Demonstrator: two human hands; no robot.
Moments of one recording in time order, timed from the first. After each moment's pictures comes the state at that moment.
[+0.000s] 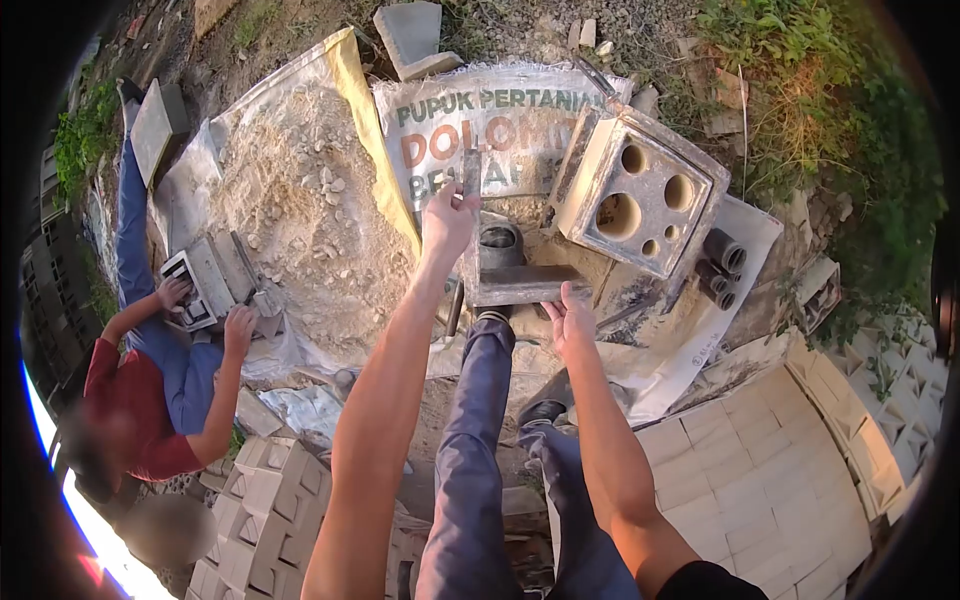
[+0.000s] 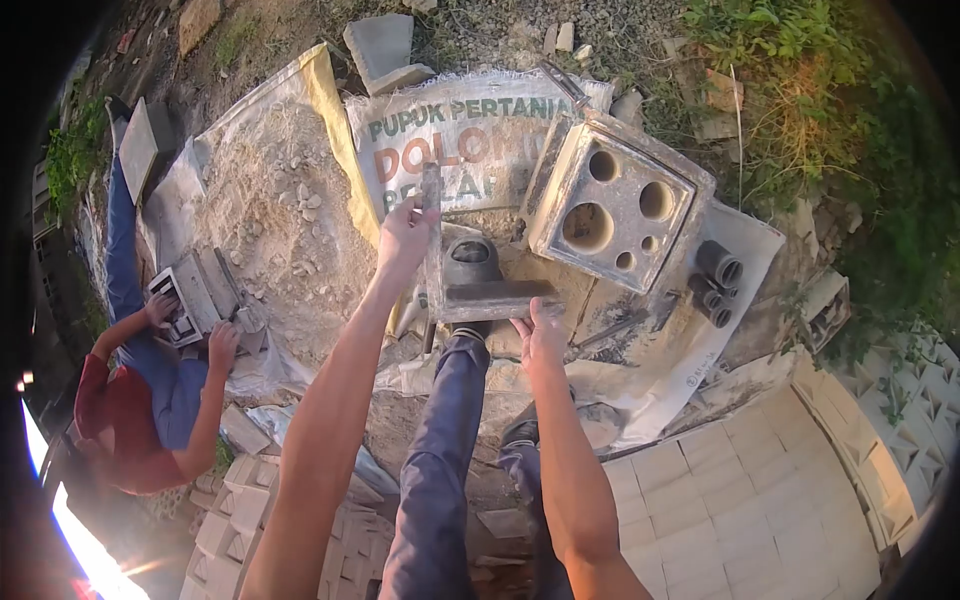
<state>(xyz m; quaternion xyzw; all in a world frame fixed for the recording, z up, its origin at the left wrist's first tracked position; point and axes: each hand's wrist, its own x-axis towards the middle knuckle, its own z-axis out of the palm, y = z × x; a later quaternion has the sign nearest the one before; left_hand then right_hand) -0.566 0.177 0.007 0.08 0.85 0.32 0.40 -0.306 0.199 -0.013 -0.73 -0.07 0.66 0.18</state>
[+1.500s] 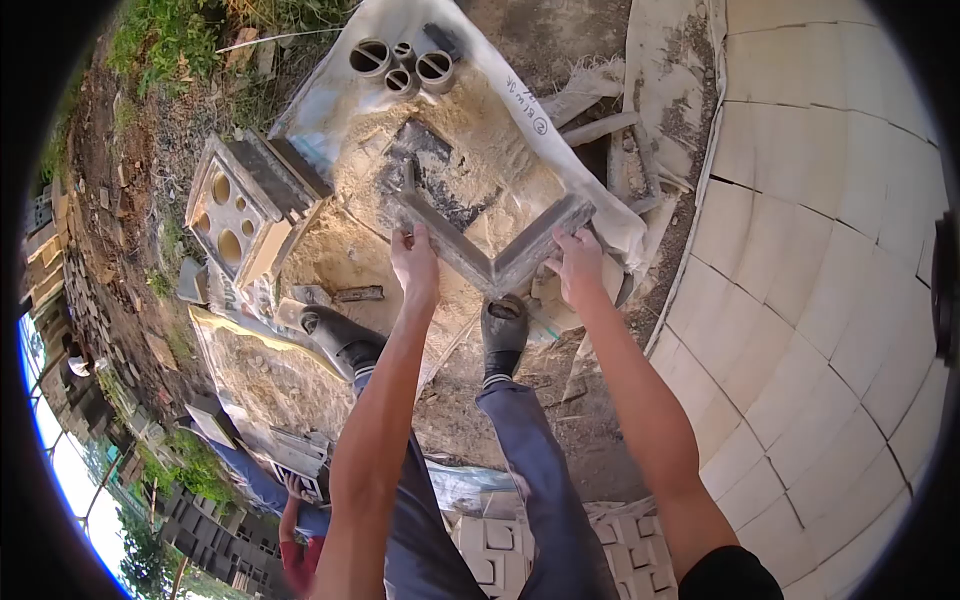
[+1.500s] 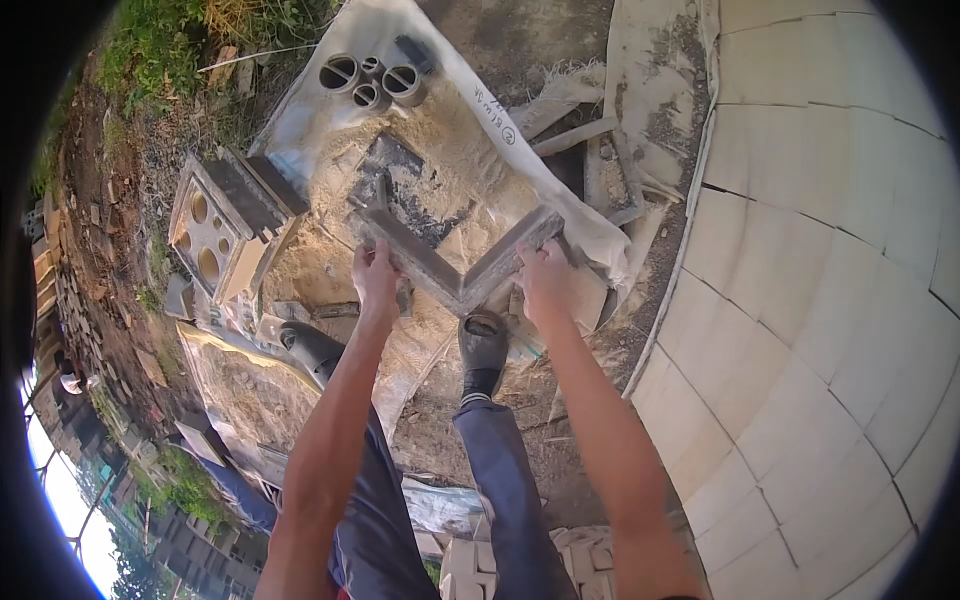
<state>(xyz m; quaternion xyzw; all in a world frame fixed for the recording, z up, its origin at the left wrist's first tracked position) -0.073 0.197 -0.028 0.24 0.78 0.27 0.52 0.153 0.137 -0.002 -0.72 0.02 0.55 0.42</state>
